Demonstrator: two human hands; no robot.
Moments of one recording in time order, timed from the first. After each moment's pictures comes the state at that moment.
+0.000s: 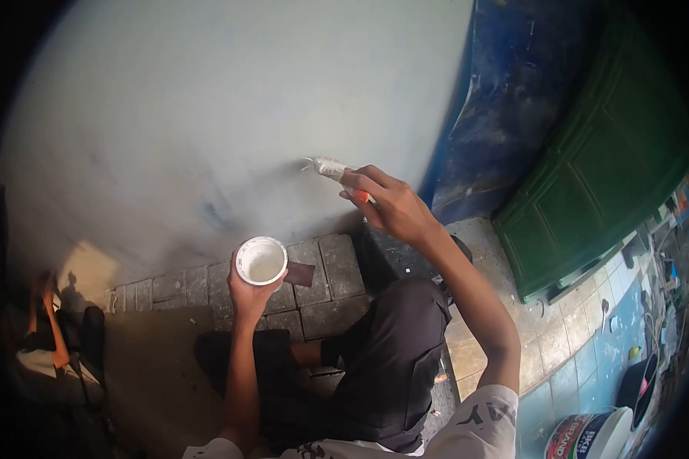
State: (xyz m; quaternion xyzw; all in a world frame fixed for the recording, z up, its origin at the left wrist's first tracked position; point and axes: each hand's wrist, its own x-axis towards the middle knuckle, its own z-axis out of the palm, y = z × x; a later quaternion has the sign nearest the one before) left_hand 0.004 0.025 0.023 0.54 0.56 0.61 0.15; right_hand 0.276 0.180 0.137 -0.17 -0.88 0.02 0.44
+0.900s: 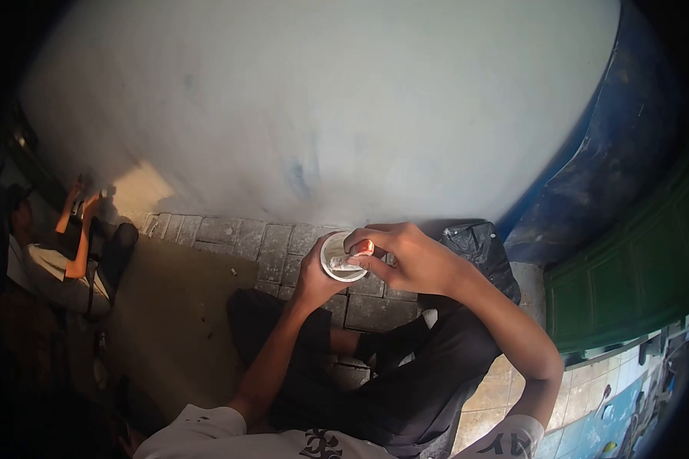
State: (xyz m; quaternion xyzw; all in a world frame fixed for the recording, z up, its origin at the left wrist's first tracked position) left_hand -0.012 0.011 -0.007 0.57 0.57 0.58 0.15; right_hand 0.178 0.114 0.162 -0.05 -0.92 0.34 0.17
